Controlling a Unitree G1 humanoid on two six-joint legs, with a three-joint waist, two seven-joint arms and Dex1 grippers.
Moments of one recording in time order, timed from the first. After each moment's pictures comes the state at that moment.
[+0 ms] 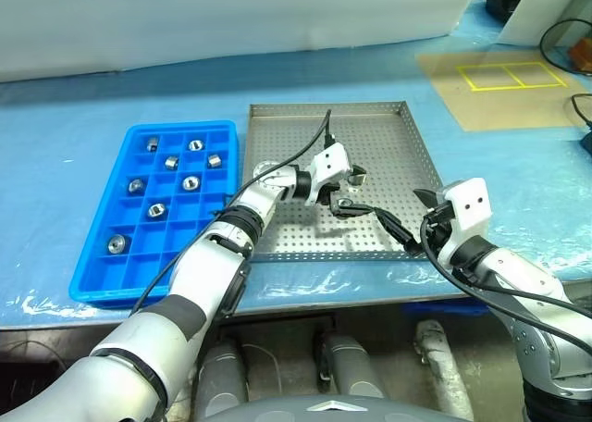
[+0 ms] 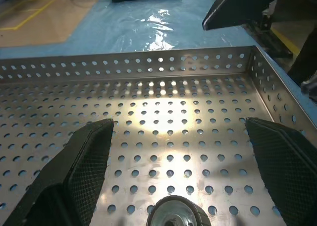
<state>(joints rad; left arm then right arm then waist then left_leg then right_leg) -1.10 -0.05 -0.14 1.22 0.04 -0.35 -1.08 0.04 -0.49 -0.26 -0.73 0.42 0.84 0.38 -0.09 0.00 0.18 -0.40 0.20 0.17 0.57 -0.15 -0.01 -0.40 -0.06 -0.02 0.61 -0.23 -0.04</state>
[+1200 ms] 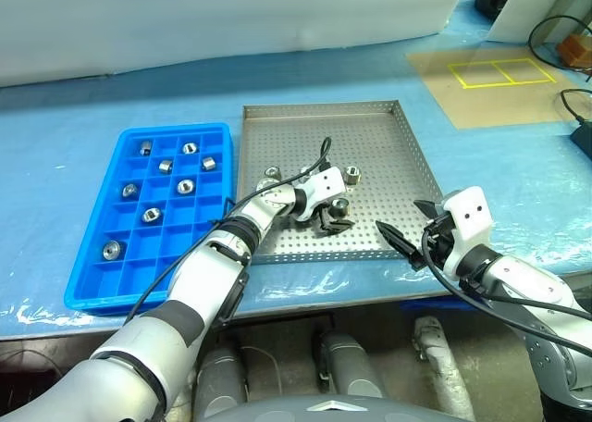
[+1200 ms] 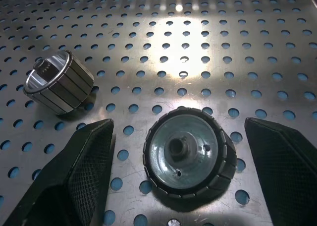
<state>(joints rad) -1.05 -0.04 -0.22 1.26 0.21 -0.30 -0.87 0.07 -0.57 -0.24 -0.76 0.46 0.87 0.40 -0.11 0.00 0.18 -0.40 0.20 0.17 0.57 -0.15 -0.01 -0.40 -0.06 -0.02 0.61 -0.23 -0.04</state>
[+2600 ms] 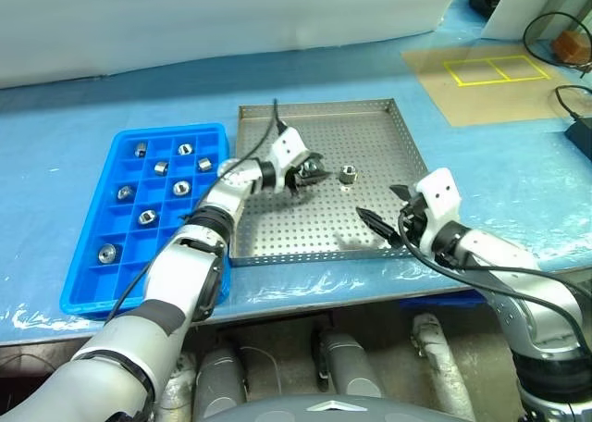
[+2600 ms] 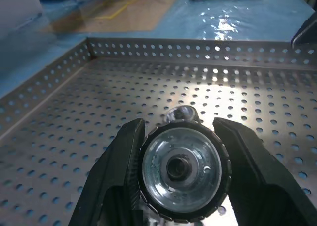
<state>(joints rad) -1.00 0.14 -0.02 1.01 -0.02 -0.29 -0.96 -0.19 -0.56 -0.05 -0.49 0.40 0.75 0.49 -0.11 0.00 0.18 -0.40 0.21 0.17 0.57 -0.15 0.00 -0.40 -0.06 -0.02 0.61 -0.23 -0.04</state>
